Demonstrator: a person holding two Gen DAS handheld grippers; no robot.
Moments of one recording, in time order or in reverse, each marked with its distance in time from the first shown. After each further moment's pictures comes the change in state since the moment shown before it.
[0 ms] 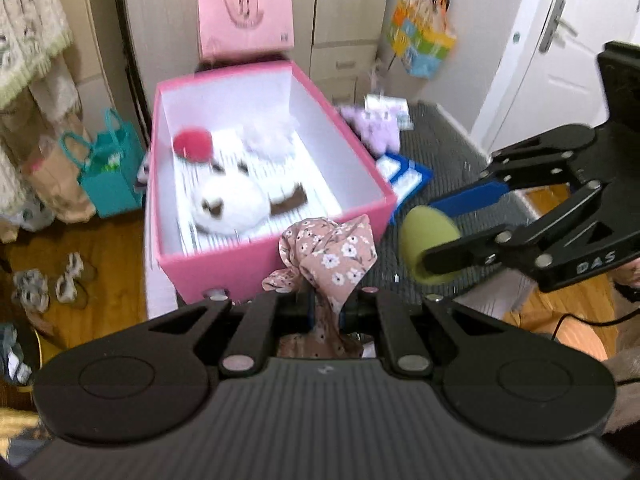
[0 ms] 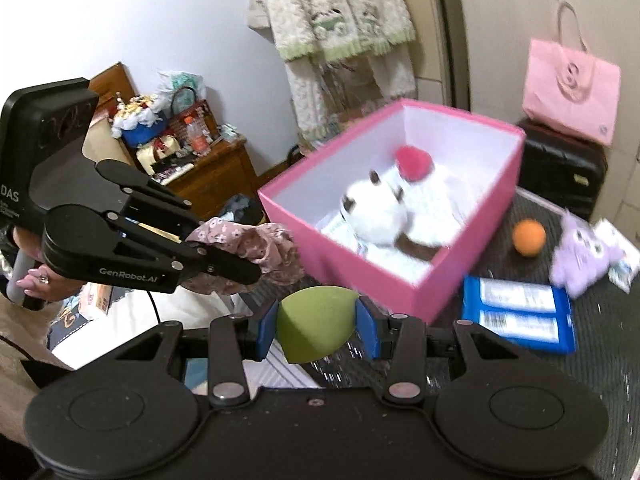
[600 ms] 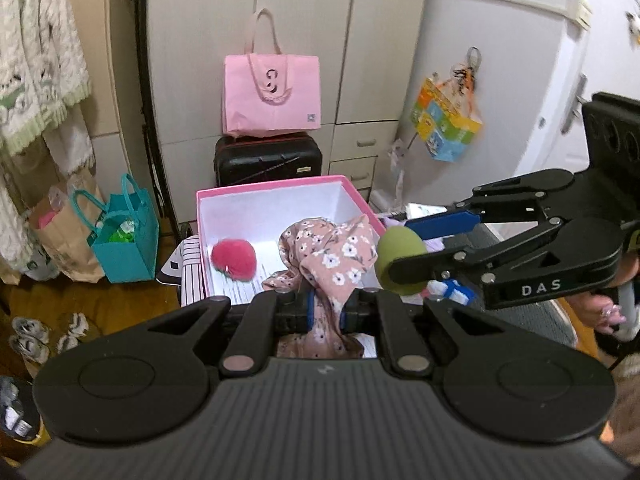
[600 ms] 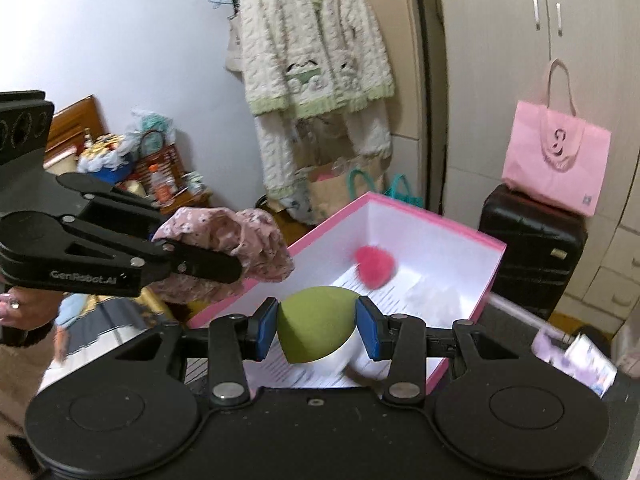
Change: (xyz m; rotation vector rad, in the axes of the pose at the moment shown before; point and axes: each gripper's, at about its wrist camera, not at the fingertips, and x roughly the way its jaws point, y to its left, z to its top) left arm 0.021 0.074 0.080 -0.059 -0.184 0.010; right arm 0.046 -0.049 0.098 -0.033 -0.126 -0.134
